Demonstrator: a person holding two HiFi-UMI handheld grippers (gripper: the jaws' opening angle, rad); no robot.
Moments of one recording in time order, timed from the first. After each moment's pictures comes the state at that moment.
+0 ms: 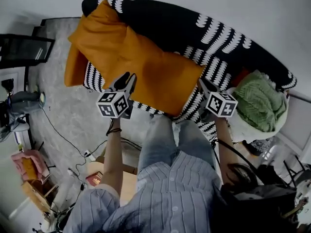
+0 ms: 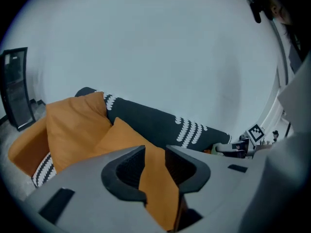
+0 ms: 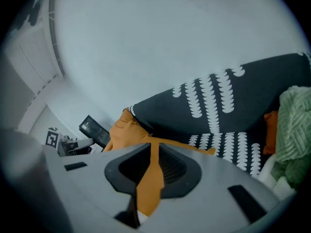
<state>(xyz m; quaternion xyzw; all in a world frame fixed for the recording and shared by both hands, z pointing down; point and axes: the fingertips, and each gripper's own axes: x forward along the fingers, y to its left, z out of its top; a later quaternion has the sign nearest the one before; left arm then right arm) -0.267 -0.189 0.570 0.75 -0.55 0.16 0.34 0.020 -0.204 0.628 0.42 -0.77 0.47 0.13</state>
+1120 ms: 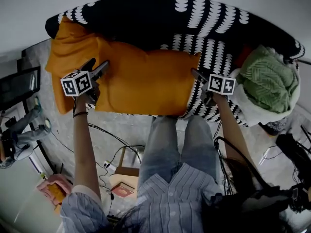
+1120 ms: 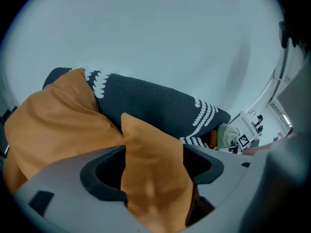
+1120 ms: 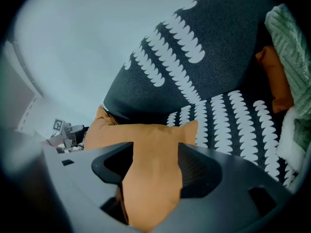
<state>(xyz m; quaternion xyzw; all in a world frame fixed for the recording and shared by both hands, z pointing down) -0.340 -0.334 0.668 0.77 -0.43 0.30 0.38 0.049 -0.221 0.799 0.43 -0.68 0.58 0.11</state>
